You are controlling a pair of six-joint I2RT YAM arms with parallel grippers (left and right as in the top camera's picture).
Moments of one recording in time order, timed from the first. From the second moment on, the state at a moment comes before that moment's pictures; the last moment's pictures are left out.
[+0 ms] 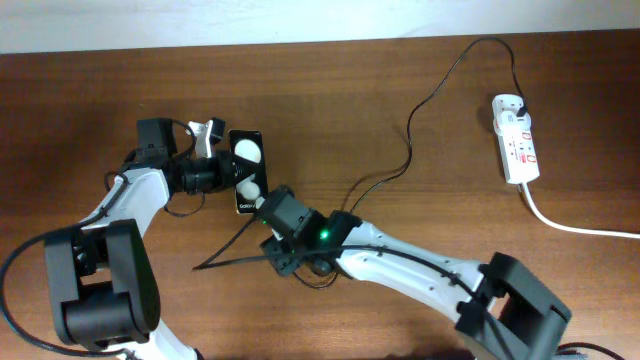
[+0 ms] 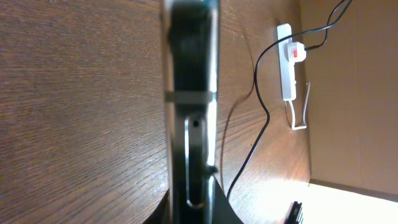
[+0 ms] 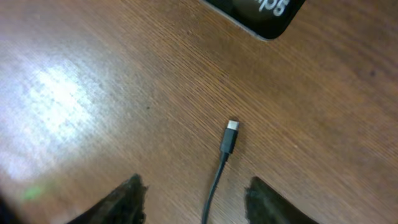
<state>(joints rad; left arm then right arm) 0.11 1.85 1.10 -0.38 0.96 -0.11 0.94 1.79 1.19 -0.48 -0.08 0.33</state>
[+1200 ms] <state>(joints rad) 0.11 1.85 1.10 -0.38 0.95 -0.11 0.96 1.95 1.19 -0.49 -0.06 0.50</state>
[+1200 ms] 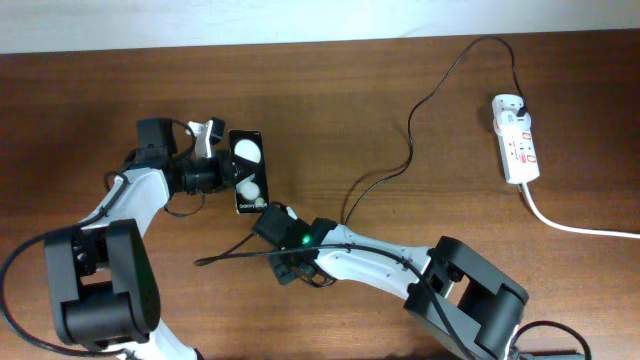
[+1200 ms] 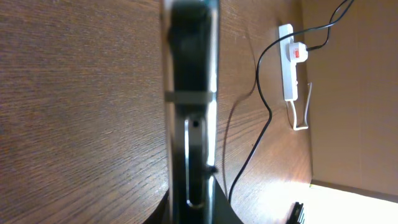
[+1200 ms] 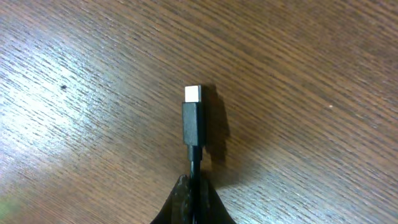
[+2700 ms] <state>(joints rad) 0.19 1.85 0.95 0.12 1.30 -0.50 0.90 1.61 0.73 0.32 -0.21 0.68</state>
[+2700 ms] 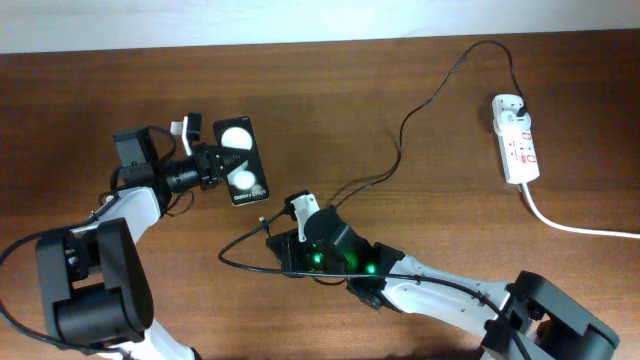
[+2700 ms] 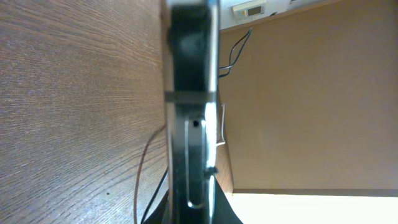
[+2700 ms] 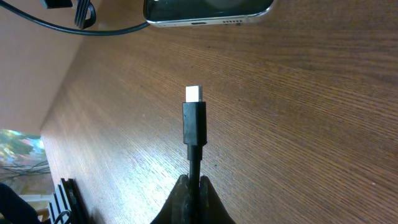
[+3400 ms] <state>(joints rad) 0.19 1.85 0.95 0.14 1.31 -0.54 0.90 1.61 0.72 0.40 -0.09 0.82</state>
